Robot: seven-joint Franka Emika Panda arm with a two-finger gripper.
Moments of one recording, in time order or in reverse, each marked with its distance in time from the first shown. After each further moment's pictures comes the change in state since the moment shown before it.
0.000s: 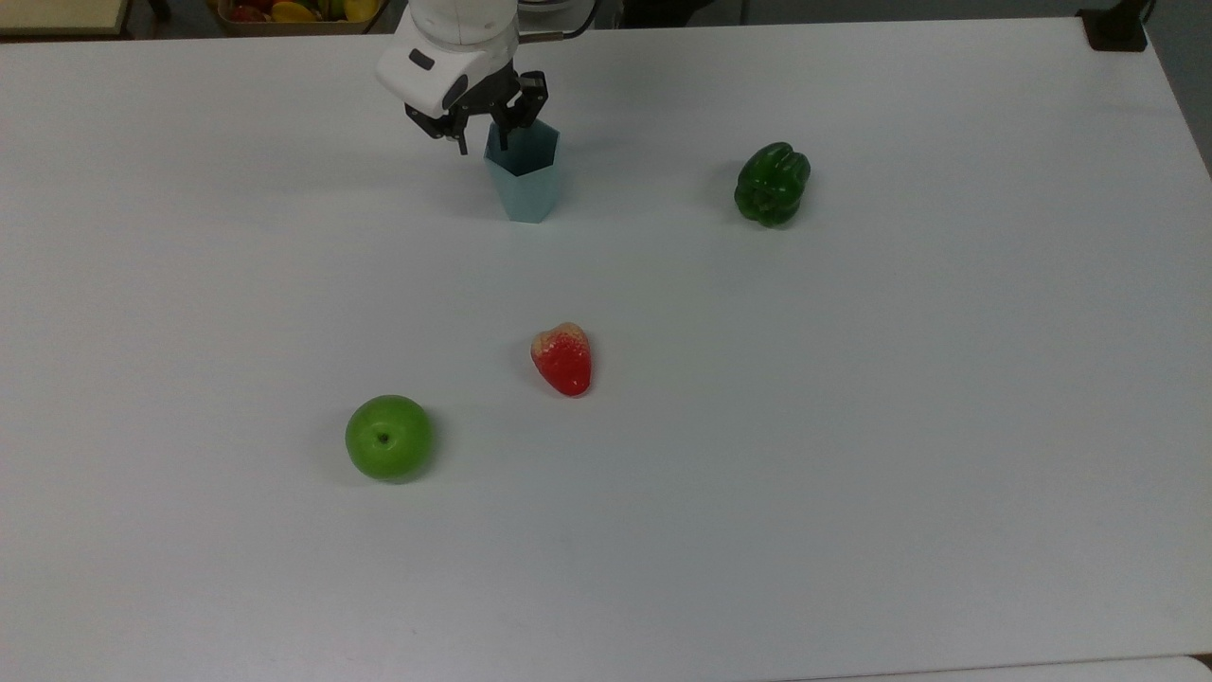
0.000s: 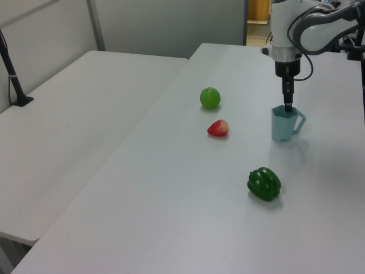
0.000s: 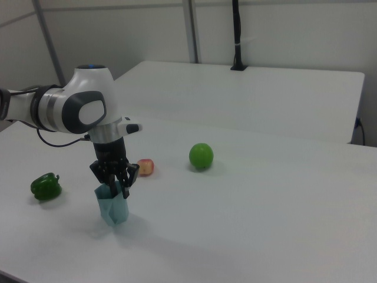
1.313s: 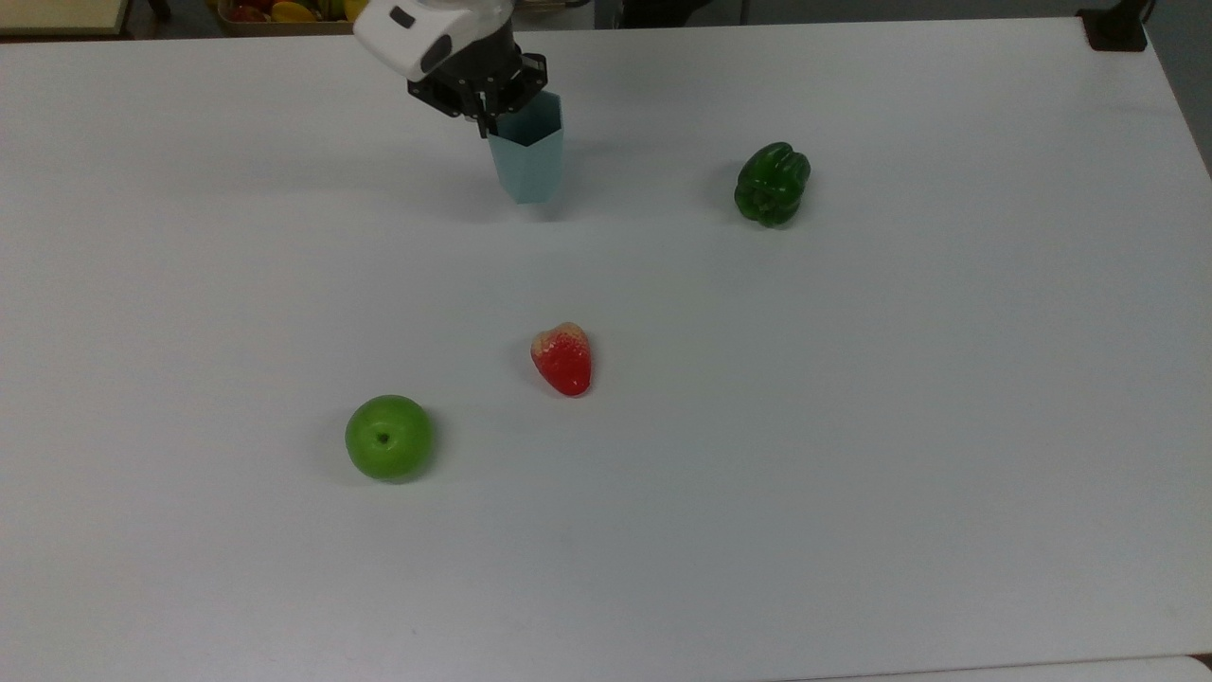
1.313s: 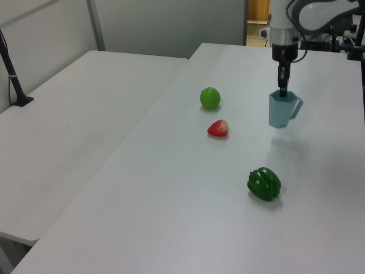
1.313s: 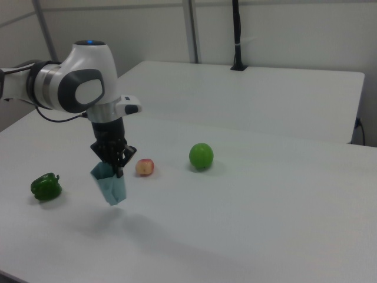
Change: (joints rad) arm 0.011 -0.021 -0.020 0.106 0.072 -0.081 0.053
